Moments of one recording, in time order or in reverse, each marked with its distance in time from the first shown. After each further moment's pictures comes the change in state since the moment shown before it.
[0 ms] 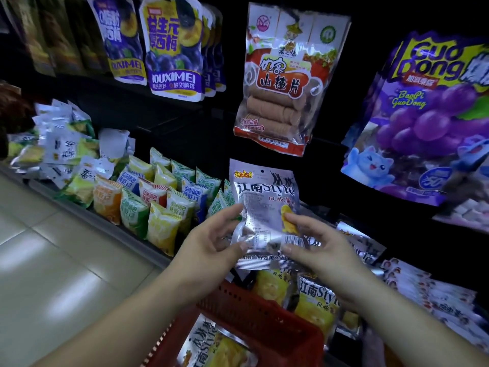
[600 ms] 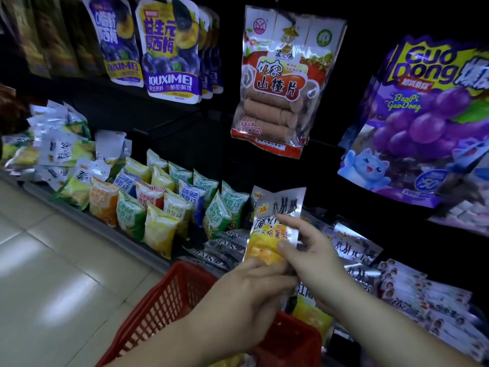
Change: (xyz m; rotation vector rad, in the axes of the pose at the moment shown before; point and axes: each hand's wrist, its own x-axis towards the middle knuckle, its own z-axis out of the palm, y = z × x) left_hand -0.020 -0.014 0.047 0.610 -0.269 0.582; right_hand 0.002 0.002 0.022 0.013 0.119 -0.013
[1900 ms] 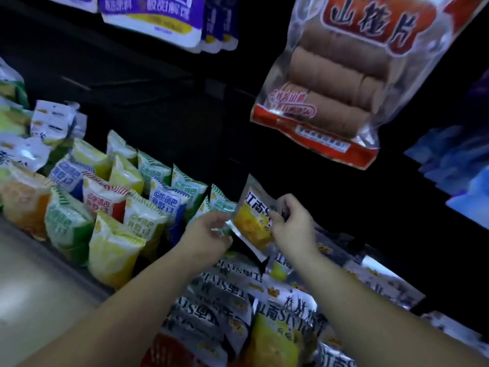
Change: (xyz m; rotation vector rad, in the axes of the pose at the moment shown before) left_hand 0.106 -0.275 0.016 -0.573 0.176 -0.755; right_hand 0.242 0.113 0.049 -0.607 0.224 -0.205
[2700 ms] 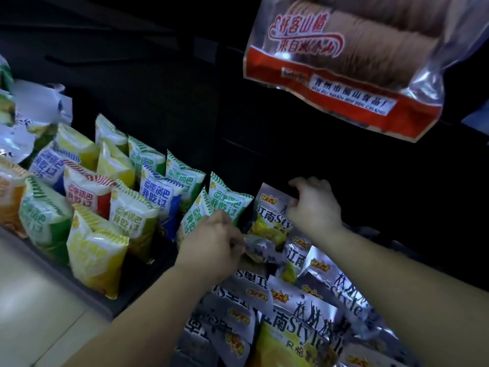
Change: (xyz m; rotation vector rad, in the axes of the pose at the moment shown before) left_hand 0.043 -0.043 0.034 0.813 0.105 0.304; right_hand 0.078 0.062 0.002 -0.655 -0.051 -0.082
